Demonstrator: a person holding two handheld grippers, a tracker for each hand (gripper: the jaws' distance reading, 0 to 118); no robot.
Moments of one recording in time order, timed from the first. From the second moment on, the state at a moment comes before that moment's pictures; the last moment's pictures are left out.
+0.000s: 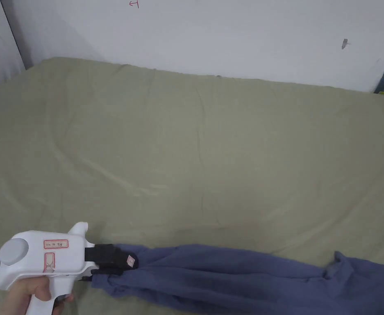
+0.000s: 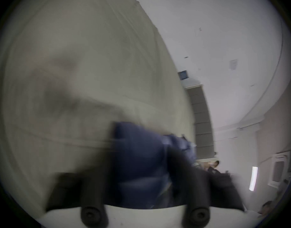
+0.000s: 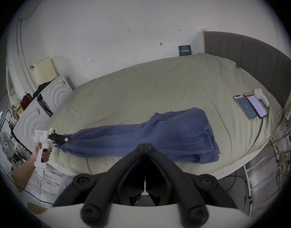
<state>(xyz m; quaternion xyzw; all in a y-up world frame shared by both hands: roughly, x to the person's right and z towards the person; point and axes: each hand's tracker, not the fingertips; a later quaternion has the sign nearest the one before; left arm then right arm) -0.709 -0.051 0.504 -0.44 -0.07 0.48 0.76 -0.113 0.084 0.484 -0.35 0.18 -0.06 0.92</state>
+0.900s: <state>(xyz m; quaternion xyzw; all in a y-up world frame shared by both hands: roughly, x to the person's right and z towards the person) -0.680 0.113 0.562 -0.41 0.15 0.28 0.86 -0.094 0.100 0.489 -0.32 0.20 -0.06 0.92</state>
